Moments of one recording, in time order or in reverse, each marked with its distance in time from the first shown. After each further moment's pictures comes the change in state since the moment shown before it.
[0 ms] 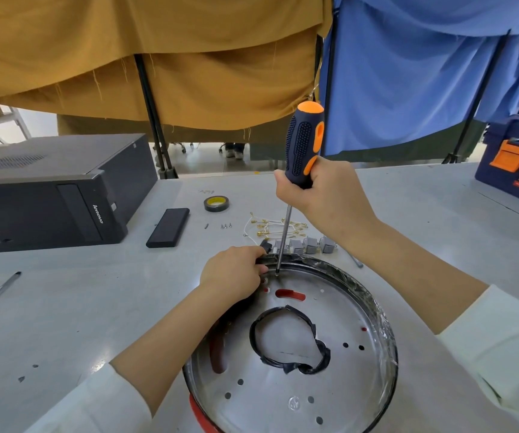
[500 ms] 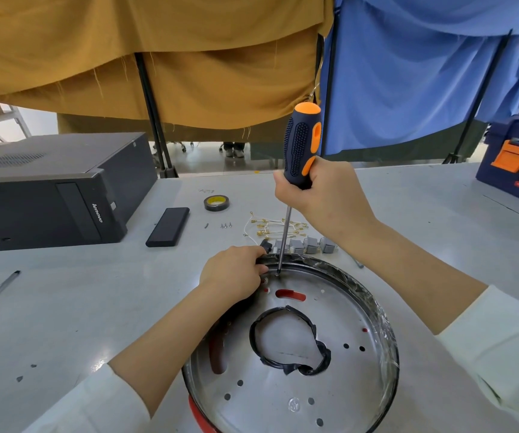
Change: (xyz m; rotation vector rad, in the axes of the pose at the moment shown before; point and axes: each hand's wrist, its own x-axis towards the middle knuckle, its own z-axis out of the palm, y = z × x) left_hand 0.000 0.000 0.000 0.009 -0.007 0.014; right_hand -0.001 0.004 0.004 0.002 0.036 0.015
